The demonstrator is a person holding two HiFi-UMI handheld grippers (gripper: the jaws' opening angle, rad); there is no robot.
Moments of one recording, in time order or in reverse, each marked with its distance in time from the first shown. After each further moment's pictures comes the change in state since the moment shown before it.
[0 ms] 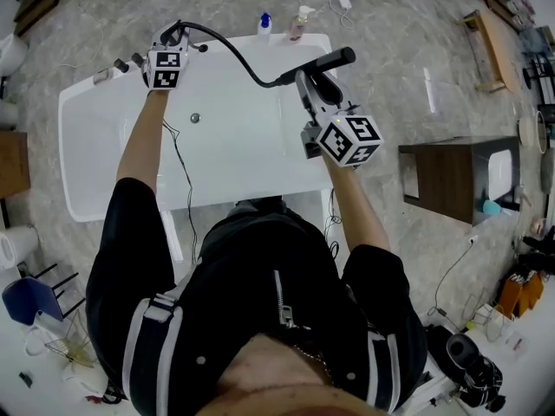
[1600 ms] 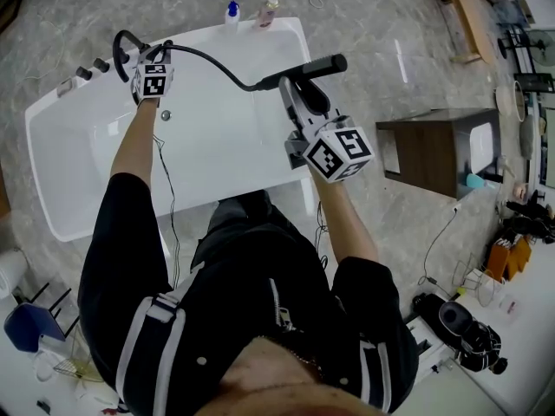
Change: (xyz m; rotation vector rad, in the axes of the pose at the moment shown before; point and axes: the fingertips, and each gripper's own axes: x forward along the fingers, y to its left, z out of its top) left arm 0.054 -0.066 -0.161 -0.166 0.276 -0.093; right arm -0.015 -0.002 -0.007 0.014 -0.003 -0.068
